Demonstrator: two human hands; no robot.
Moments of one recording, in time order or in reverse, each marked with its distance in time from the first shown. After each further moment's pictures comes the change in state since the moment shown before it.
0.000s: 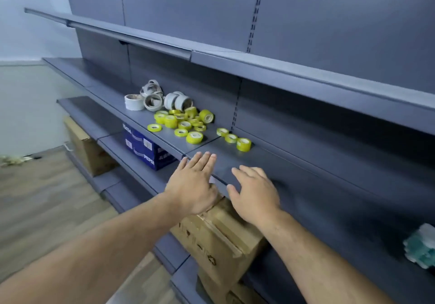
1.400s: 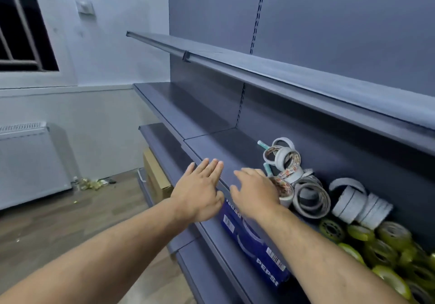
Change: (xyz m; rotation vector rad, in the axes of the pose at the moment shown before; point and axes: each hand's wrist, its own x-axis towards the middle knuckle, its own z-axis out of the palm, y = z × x) left_hand 0.287 -0.656 -0.076 0.087 0.012 -0.195; right_hand 0.606 -0.427 0.239 -0.007 -0.129 -0.240
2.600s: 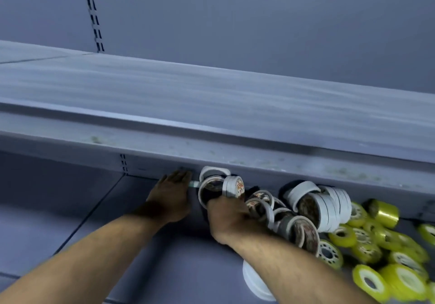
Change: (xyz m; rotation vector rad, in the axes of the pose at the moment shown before) left_hand 0.377 -0.018 0.091 -0.044 -0.155 0.631; right_hand 0.189 0.071 0.031 -0.235 -0.253 0.716
